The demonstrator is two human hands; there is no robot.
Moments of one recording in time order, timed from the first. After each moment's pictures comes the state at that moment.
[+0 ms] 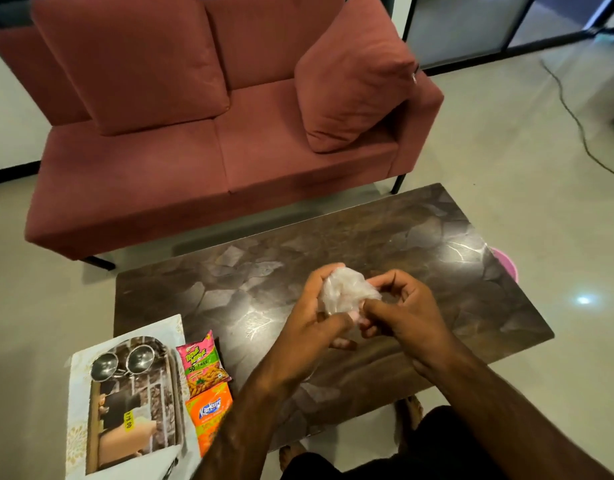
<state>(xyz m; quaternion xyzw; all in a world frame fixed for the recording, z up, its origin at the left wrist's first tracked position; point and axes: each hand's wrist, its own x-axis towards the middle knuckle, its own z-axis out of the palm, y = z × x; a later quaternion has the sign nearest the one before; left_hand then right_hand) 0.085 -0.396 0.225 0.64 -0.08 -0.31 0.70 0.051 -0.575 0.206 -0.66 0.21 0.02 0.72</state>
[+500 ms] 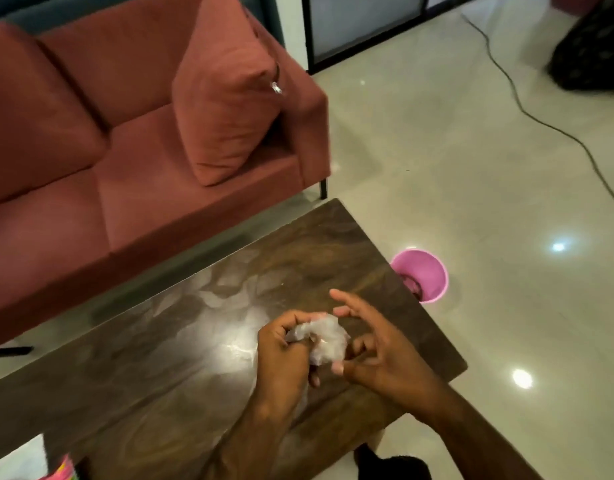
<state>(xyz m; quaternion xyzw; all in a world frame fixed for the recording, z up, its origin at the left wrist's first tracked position) 0.134 -0.763 0.176 0.71 0.06 -0.29 0.64 0.059 -0.917 0.152 -0.71 0.13 0.08 0.69</state>
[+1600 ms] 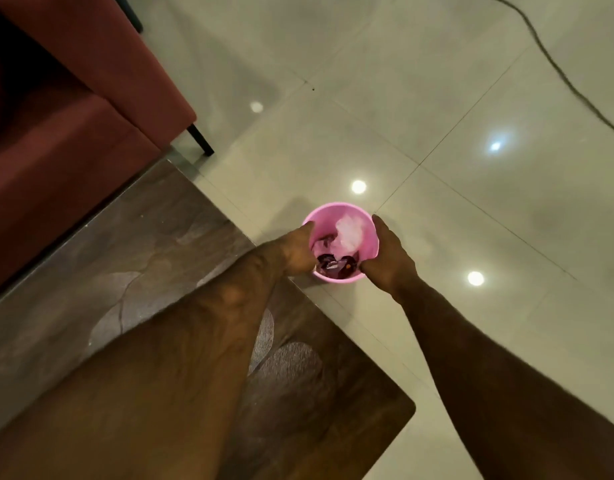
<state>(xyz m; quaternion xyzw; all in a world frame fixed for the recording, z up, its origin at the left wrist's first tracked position) 0.273 -1.116 -0.166 0.80 -0.29 -0.51 0.10 0.114 -1.226 -0.209 -0.75 0.44 0.06 0.50</state>
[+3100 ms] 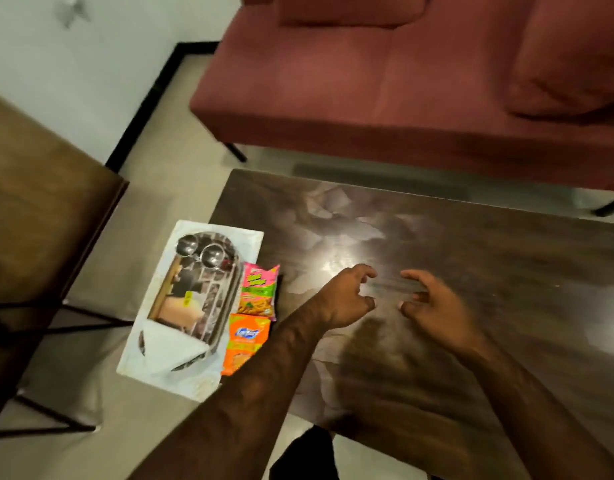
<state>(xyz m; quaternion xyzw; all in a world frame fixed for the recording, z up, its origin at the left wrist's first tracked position) 0.181 -0.389 0.047 0.85 0.13 -0.28 0.43 0.199 -0.575 0.046 -0.85 0.00 0.29 0.45</state>
